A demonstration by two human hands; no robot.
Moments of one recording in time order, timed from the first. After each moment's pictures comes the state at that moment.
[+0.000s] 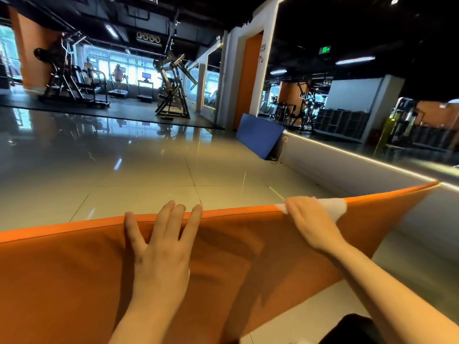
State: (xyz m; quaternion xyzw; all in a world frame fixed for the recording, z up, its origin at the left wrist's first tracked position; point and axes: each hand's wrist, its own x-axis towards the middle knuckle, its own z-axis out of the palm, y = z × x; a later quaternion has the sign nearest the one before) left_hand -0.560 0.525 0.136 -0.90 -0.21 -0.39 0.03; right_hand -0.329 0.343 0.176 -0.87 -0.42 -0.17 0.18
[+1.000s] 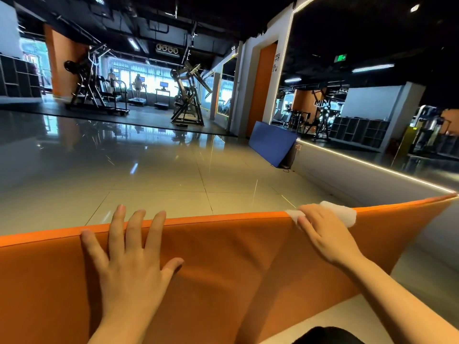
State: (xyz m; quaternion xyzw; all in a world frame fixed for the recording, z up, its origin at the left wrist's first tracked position) left_hand -0.594 0.541 0.137 -0.86 -0.32 -0.40 0.00; right_hand -0.309 0.329 0.170 -0.86 -0.42 -0.21 0.19
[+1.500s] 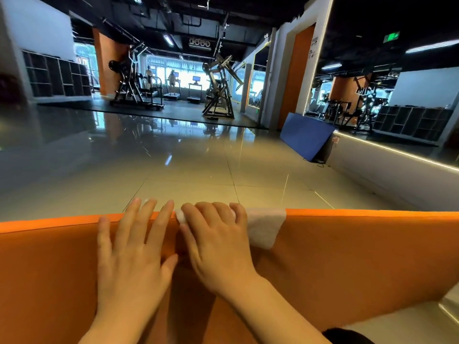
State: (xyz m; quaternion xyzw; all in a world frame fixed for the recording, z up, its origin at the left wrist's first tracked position) left_hand -0.607 0.552 0.131 -0.85 -0.32 -0.41 0.05; right_hand -0.481 0.481 0.154 -0.71 -0.59 -0.28 0.25
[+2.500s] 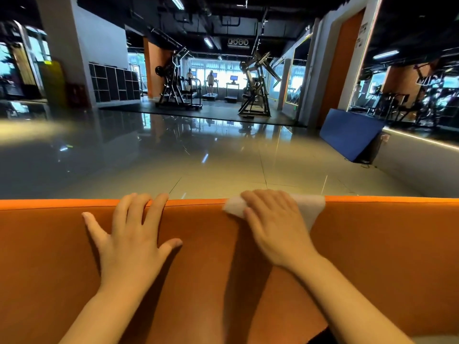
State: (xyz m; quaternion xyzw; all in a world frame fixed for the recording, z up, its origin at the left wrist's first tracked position) left_hand -0.641 0.549 0.142 -0.82 -0.45 -0.34 0.12; right_hand -0.417 0.449 0.162 -0.71 -0.62 -0.24 0.25
